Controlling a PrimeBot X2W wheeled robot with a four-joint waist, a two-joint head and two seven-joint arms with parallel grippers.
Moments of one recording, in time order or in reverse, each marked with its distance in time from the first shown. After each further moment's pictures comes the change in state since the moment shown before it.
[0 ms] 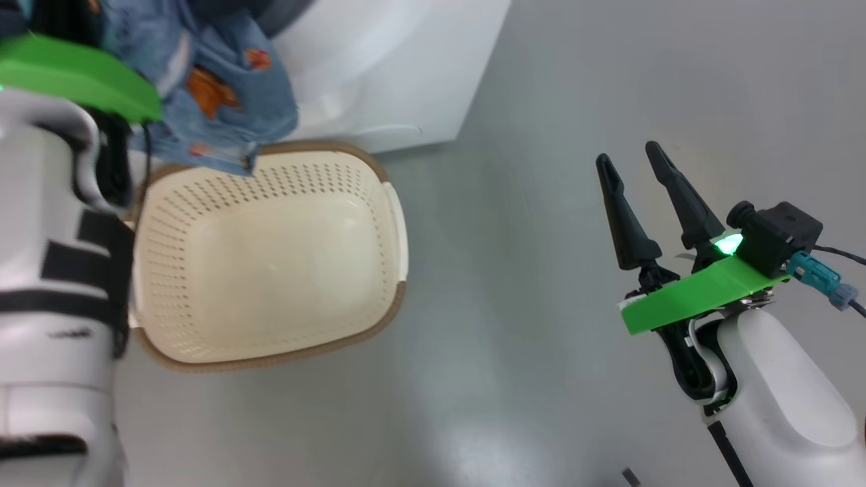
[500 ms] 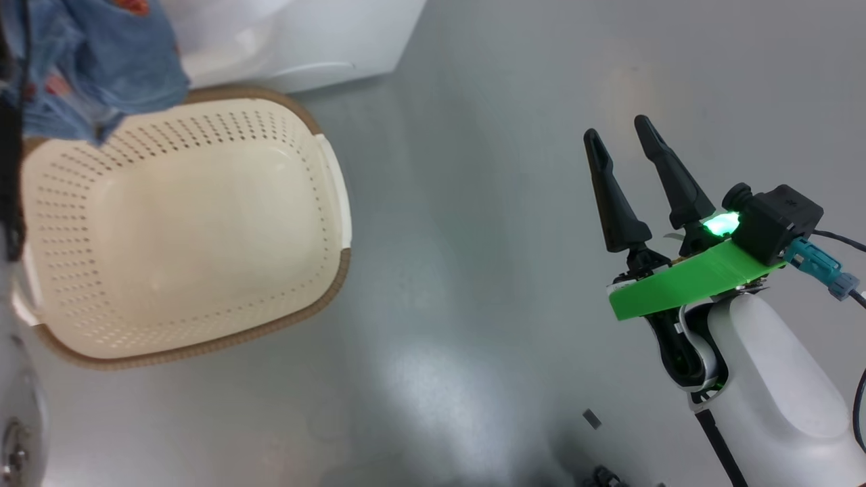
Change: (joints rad) left arm -0.316 0.076 -0.019 0.178 0.059 0.011 -0.030; right arm -0.033 0.034 -0.002 -0.040 -0.004 0.000 0.000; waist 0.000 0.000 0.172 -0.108
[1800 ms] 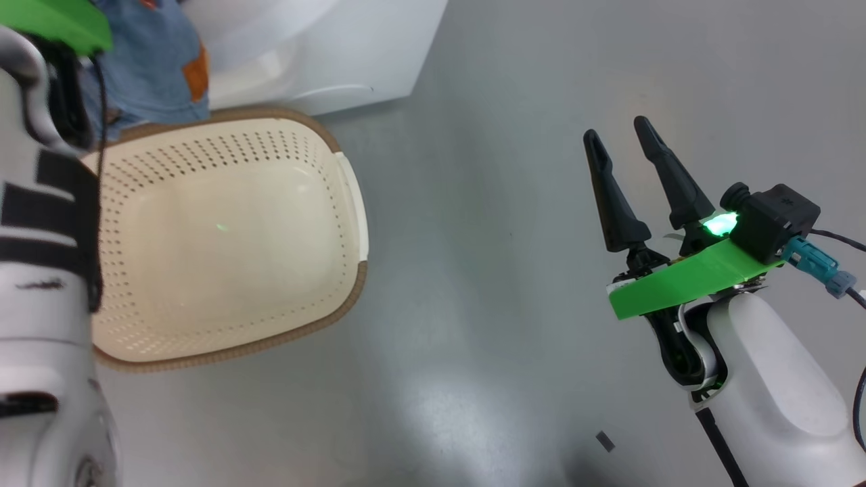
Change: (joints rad) left arm 0.126 -0.073 0.126 -0.043 0.081 0.007 -0.004; right arm -0.005 0.006 0.000 0.013 -0.006 0.000 0.000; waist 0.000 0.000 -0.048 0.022
